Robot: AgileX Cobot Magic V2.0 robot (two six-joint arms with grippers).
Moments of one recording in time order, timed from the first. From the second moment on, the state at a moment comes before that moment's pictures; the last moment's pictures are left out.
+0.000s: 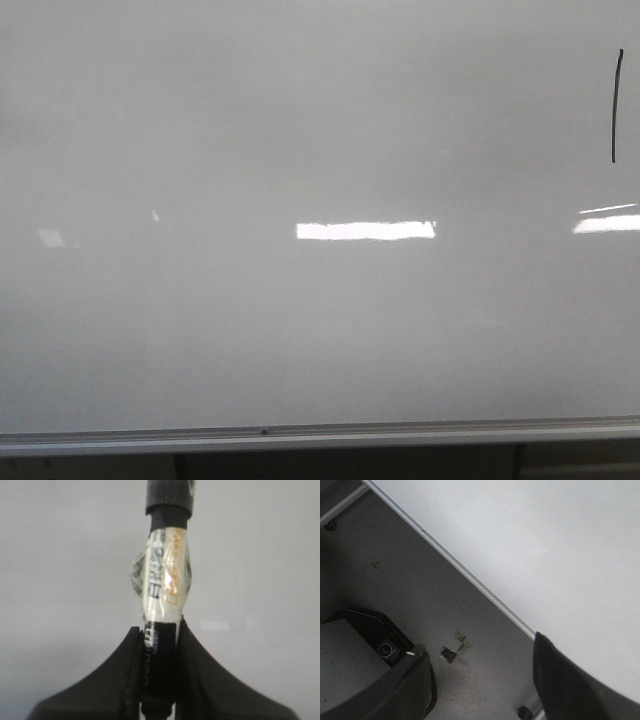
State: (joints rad) left arm -0.14 1.16 -0.81 0.24 0.34 -0.36; right arm 0.20 0.95 -1.07 0.26 1.16 -0.57
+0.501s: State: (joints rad) left arm -0.06 1.47 -0.81 0.21 -0.07 -0.37; right arm 0.20 0.95 -1.07 0.26 1.15 -0.57
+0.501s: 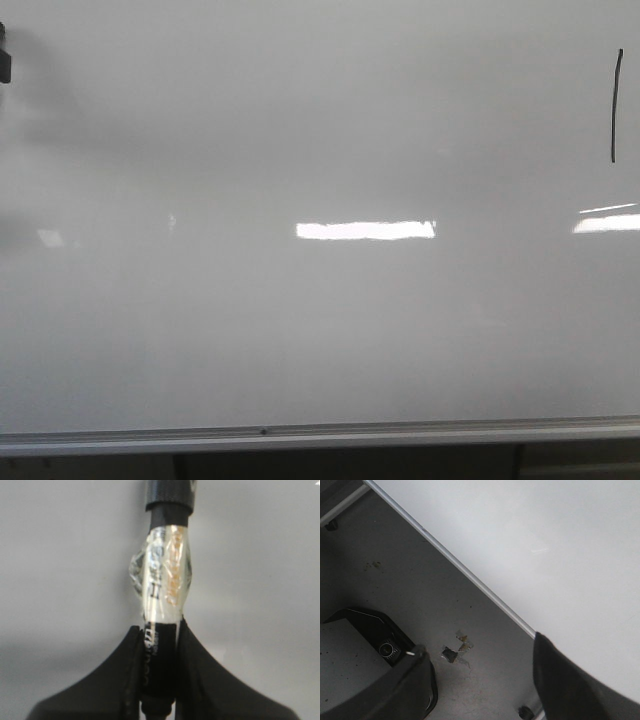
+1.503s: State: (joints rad) left arm -0.18 1.00 -0.81 0.39 0.43 -0.33; right arm 0.20 0.91 -1.07 0.08 1.15 -0.17
